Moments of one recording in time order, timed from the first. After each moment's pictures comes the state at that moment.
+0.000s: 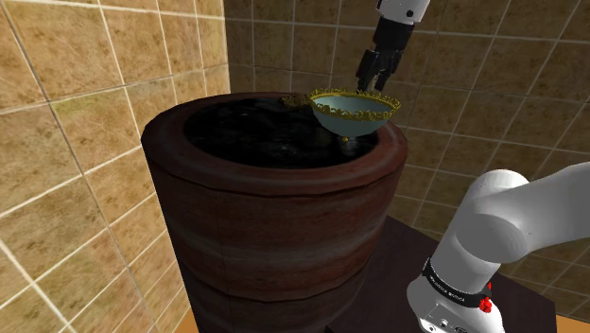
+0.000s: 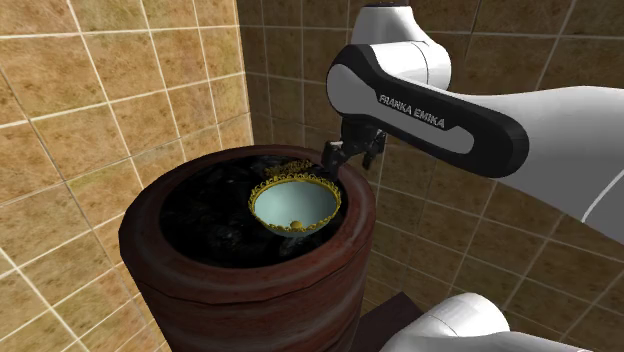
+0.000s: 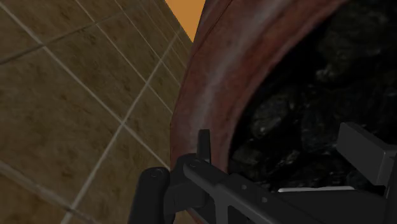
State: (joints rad) arm -0.02 -0.82 -0.06 -2.29 -0.07 1.67 -0.03
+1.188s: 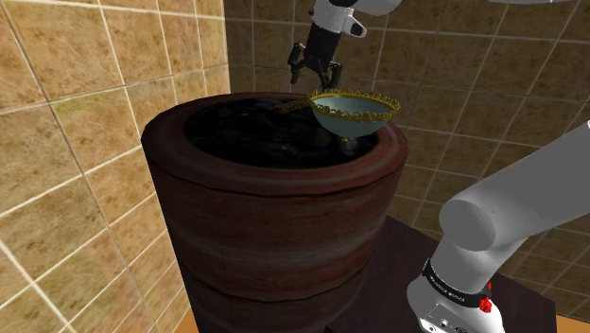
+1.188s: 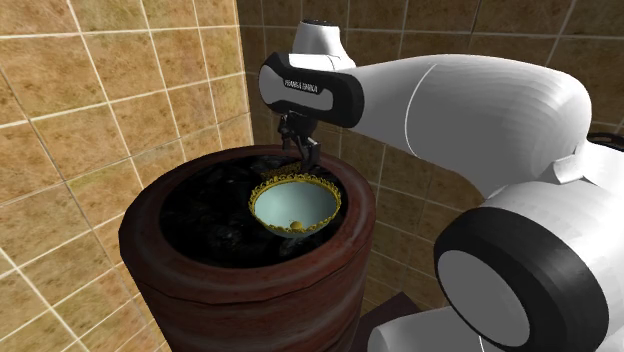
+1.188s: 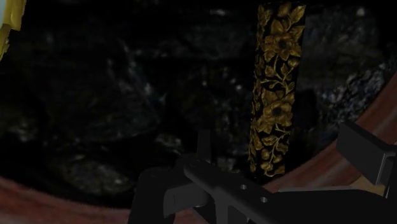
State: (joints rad) arm -0.36 -0.45 0.30 -2.09 0.21 1.93 1.34
